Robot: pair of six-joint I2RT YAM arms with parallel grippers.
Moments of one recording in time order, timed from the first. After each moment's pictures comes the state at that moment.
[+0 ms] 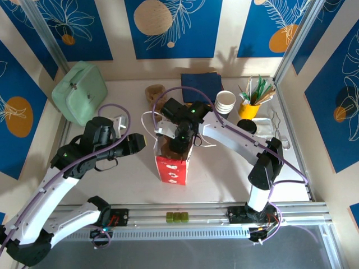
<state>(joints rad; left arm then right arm) -0.58 0.87 1.12 -0.93 0.20 -0.73 0.90 1.77 1.75 -1.27 -0.03 -0.39</state>
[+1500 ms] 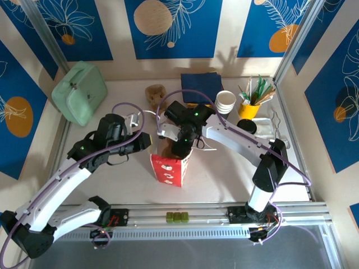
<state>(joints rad) -0.60 0.96 1.03 -0.72 0.28 -0.75 0.88 1.72 1.64 -1.21 -0.09 -0.38</state>
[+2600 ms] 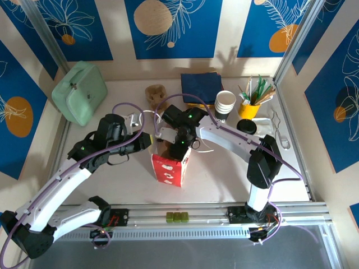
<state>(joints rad) -0.60 0.96 1.02 -0.70 0.29 -0.76 0.87 1.78 1.59 -1.15 -0.11 -0.38</state>
